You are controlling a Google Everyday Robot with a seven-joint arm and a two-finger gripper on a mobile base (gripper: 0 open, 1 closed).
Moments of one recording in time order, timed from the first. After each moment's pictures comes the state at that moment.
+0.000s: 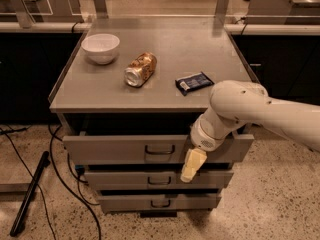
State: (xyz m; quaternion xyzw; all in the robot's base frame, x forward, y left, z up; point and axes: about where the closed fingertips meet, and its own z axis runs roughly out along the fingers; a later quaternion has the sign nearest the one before) arm 0.520 -0.104 0.660 -0.61 0.78 0.10 0.15
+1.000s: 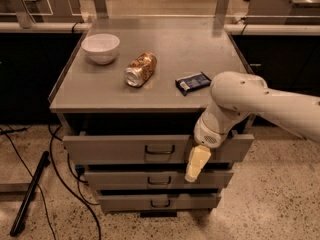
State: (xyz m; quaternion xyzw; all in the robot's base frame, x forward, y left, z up) arm 0.510 -0.115 0.662 -0.60 0.79 0.12 0.09
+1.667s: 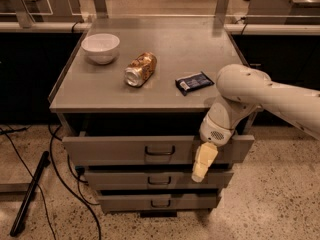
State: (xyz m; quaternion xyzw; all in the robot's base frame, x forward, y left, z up) arm 0.495 -0.132 0.665 -0.58 0.79 0.18 0.03
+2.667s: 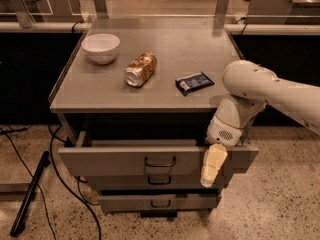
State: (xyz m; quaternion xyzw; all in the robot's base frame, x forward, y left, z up) arm 0.461 -0.145 0.681 -0.56 0.79 0.23 -0.03
